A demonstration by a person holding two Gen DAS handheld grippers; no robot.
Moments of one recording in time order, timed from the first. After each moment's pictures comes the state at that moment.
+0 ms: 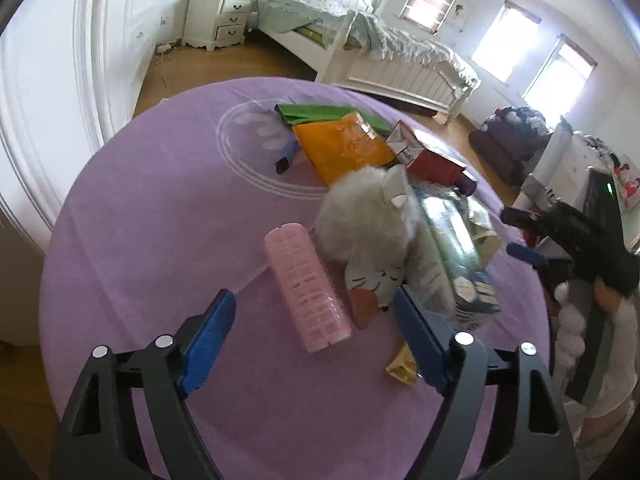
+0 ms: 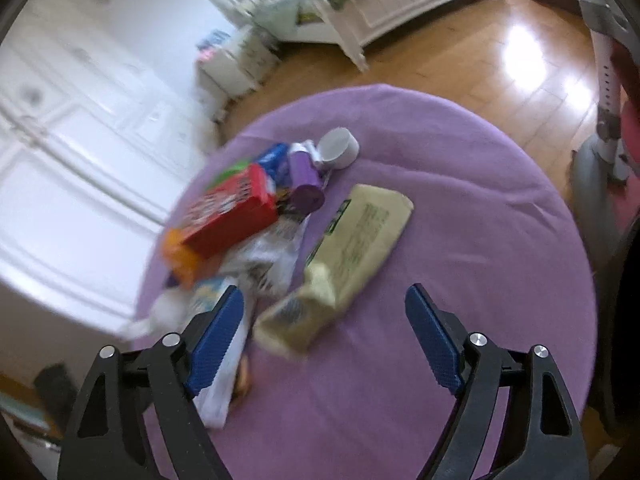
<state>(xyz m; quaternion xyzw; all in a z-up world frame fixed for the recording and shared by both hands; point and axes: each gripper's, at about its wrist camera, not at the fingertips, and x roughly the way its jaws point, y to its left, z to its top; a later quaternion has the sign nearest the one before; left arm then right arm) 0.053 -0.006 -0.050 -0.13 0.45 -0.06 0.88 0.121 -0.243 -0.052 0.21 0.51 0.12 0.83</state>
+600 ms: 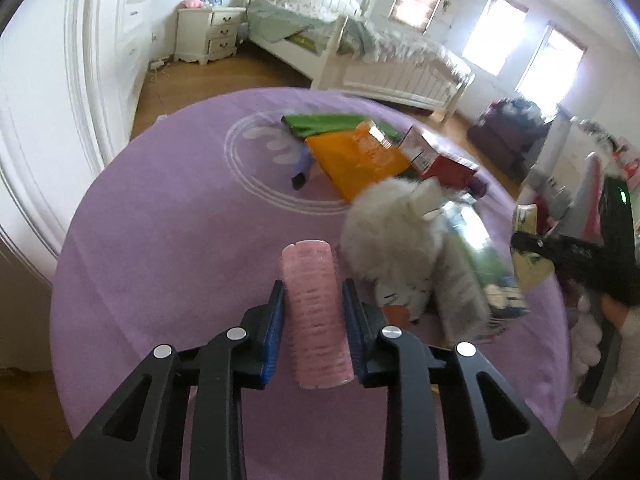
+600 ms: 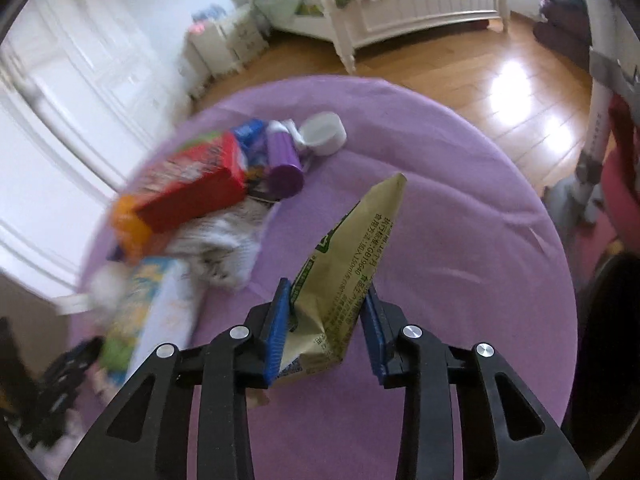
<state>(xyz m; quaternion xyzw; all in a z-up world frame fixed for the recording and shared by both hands) 0.048 0.016 -0.054 -0.11 0.42 -0.08 0.90 0.088 -0.245 -0.047 0.16 0.48 0.13 0.85</state>
